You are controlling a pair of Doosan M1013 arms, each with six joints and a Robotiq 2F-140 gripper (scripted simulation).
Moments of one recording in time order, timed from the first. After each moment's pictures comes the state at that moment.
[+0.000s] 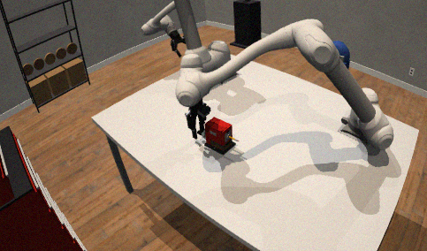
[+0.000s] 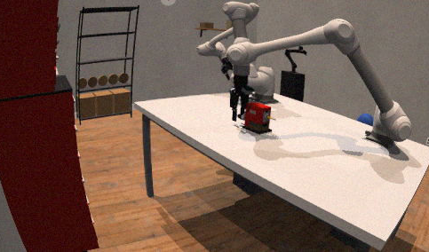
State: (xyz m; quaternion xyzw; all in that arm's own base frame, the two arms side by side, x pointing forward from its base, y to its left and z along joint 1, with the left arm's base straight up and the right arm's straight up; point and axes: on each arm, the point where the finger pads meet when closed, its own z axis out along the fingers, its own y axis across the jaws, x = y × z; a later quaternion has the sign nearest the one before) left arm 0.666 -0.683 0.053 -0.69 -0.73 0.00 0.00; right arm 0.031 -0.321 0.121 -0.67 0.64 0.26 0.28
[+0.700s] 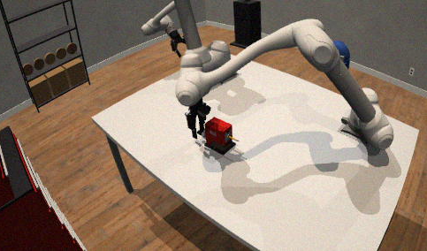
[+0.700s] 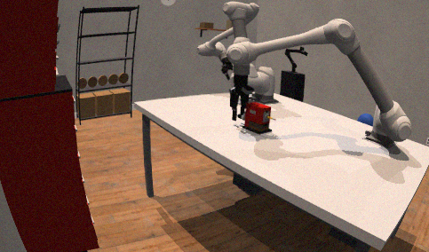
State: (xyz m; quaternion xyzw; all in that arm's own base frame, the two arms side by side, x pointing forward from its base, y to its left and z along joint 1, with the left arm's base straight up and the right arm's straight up) left arm 0.666 -0.683 0.055 -0.69 -0.73 0.00 0.00; right arm 0.031 -0.321 0.121 -0.67 0.64 0.26 0.28
